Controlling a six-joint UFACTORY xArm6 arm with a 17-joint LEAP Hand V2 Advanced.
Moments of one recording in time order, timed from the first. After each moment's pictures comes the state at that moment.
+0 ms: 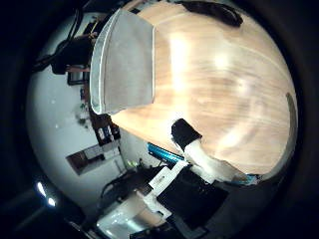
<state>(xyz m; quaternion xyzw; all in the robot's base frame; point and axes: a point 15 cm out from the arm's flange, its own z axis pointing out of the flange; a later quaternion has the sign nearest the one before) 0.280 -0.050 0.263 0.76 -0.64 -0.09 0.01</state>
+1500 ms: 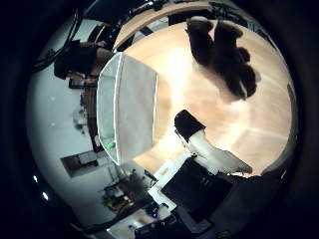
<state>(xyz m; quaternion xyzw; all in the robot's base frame) 0.485 -0.058 0.313 0.76 -0.65 -0.02 -0.03</state>
